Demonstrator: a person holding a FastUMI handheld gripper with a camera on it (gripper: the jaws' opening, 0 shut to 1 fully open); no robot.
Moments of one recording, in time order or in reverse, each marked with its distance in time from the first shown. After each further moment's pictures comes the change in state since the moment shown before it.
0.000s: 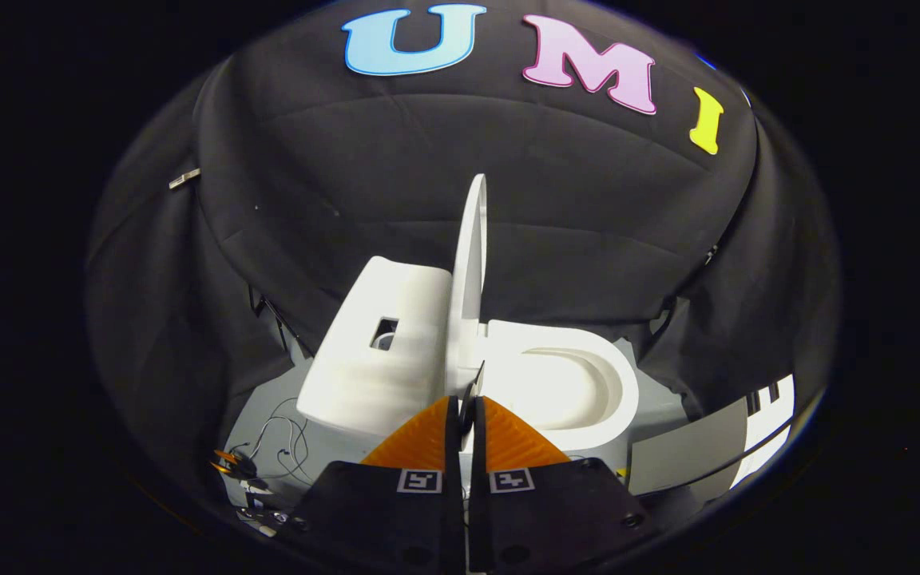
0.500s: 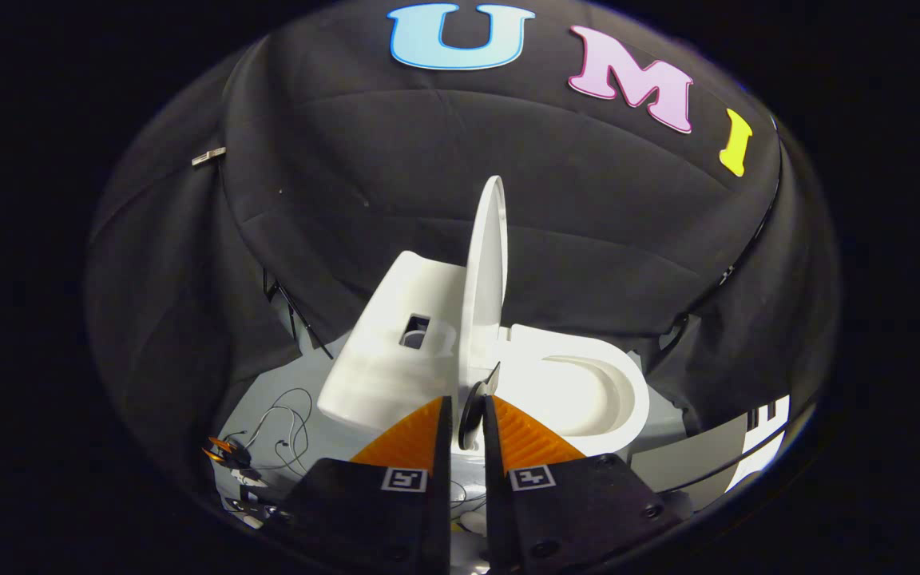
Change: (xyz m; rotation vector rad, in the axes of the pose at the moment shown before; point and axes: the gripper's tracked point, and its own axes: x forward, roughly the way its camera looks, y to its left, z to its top) arm 0.004 0.045 -0.001 -0.092 -0.014 0.042
